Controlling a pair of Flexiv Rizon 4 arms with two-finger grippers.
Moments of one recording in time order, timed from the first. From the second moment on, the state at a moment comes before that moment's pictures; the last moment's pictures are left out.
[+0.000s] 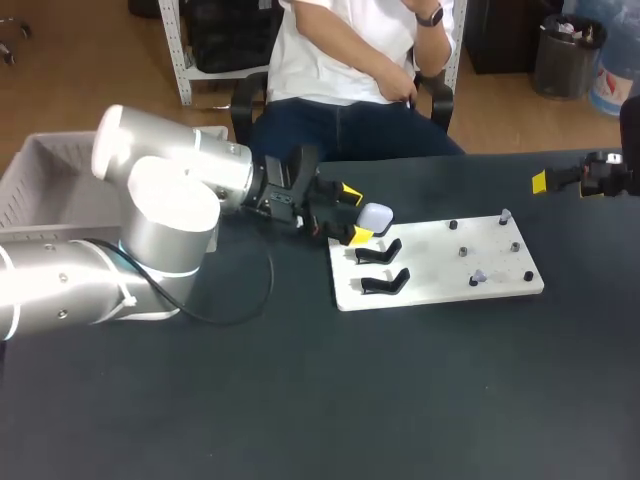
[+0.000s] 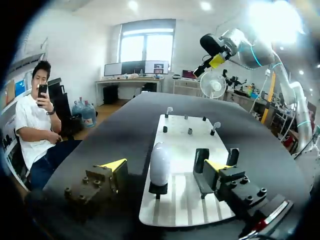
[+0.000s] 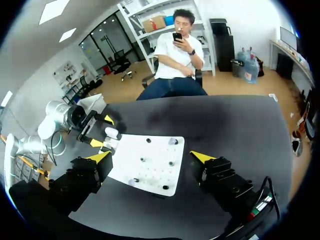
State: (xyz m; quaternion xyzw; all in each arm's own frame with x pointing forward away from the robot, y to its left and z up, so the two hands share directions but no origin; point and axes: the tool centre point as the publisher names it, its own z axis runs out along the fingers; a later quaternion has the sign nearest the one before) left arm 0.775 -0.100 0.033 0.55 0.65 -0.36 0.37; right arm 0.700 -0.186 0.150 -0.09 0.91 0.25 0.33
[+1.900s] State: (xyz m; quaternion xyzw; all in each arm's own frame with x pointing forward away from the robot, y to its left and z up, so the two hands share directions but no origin) left arm 0.784 -0.114 0.010 0.53 0.69 -0.35 0.36; right arm 0.700 -0.186 0.150 -0.09 0.91 0.25 0.33
